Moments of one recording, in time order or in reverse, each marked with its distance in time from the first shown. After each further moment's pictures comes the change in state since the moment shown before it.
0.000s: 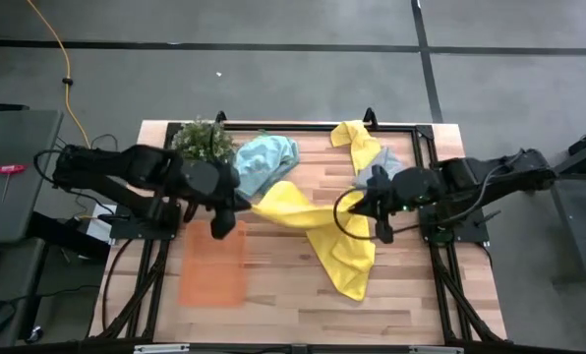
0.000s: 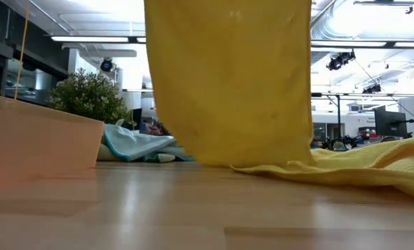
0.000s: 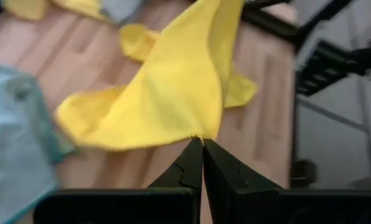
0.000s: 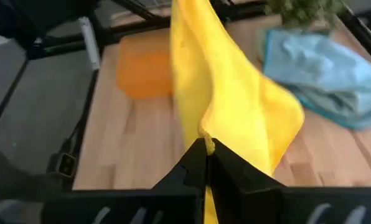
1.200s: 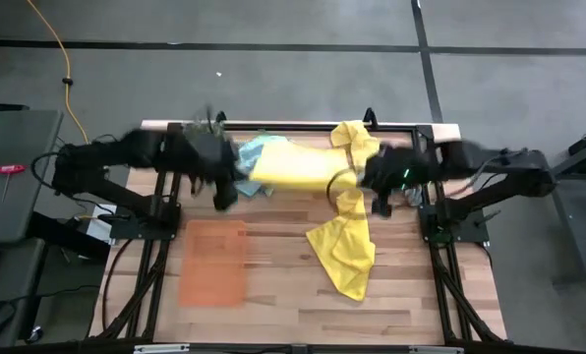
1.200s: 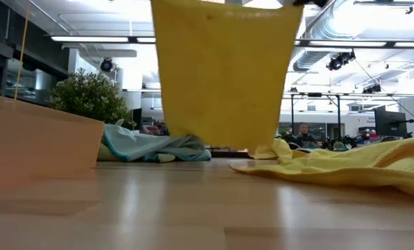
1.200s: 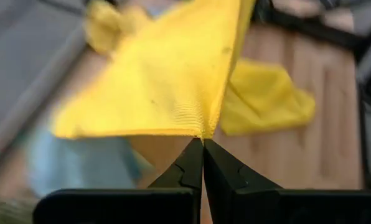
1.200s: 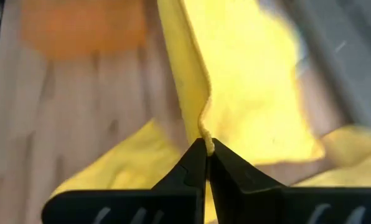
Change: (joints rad) left arm 0.184 0.002 0.019 -0.101 0.007 0.198; right arm -0.175 0.049 0.098 -0.288 0.029 -0.118
